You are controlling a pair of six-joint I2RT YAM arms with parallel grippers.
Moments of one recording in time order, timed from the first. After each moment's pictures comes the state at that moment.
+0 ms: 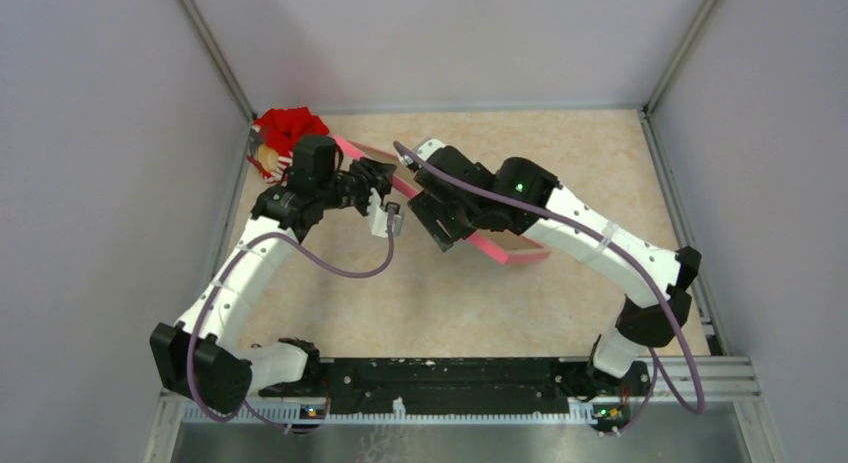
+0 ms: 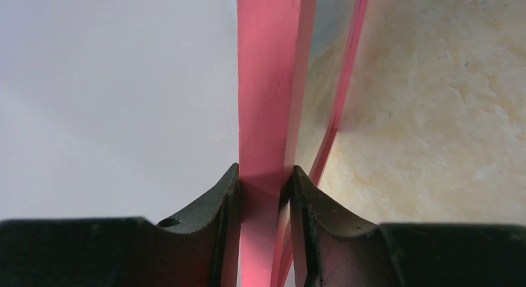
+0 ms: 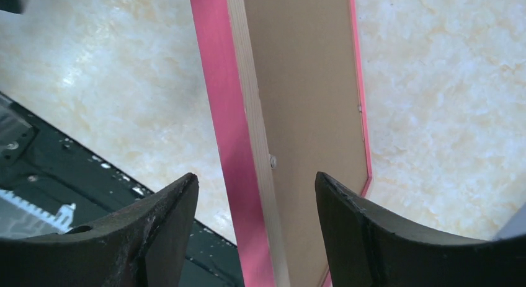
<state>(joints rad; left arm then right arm) -0.34 1.22 1.19 -0.55 0.62 1.68 1.10 1.66 2.00 -1.28 0.36 0.24</state>
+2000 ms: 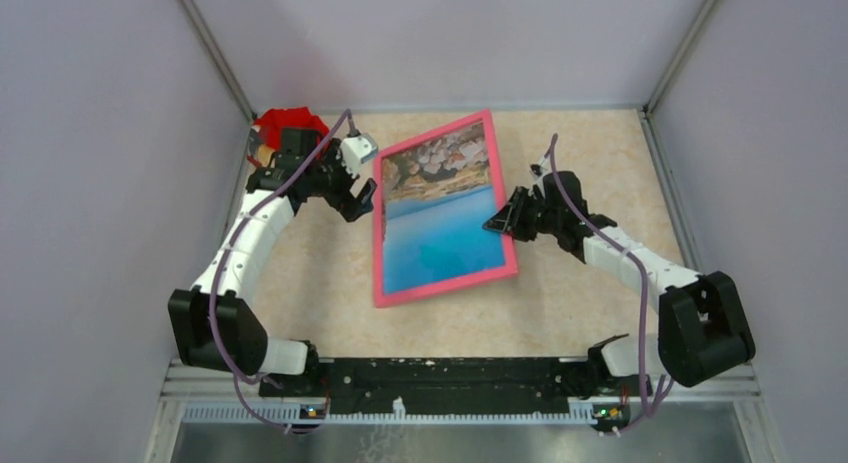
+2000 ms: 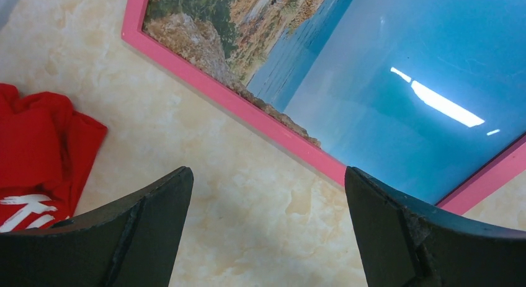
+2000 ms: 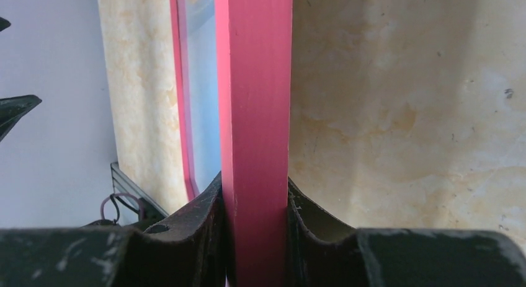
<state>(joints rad) -0.15 1.38 1.26 -0.68 0.50 0.61 0.38 1.33 0.79 -0.13 -0.37 0.72</state>
